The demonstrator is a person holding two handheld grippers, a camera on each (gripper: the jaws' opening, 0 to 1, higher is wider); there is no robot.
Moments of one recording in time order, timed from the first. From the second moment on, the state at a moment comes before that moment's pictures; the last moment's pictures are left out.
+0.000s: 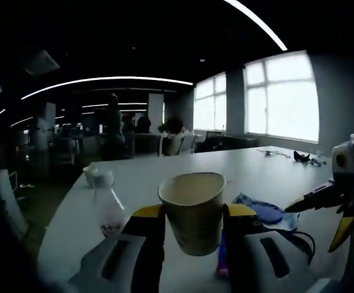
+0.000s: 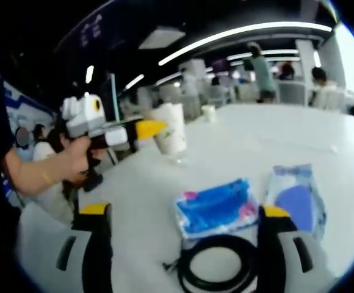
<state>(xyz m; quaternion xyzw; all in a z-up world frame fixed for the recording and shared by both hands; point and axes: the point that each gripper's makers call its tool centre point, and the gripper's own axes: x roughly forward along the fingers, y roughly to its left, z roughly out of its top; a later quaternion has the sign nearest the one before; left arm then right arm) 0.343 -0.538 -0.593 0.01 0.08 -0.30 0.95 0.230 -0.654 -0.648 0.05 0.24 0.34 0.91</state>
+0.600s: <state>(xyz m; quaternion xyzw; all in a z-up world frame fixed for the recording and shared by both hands) 0.385 -0.536 -0.632 0.00 0.10 -0.26 0.96 0.237 -0.660 -0.662 0.06 0.26 0.34 0.90</state>
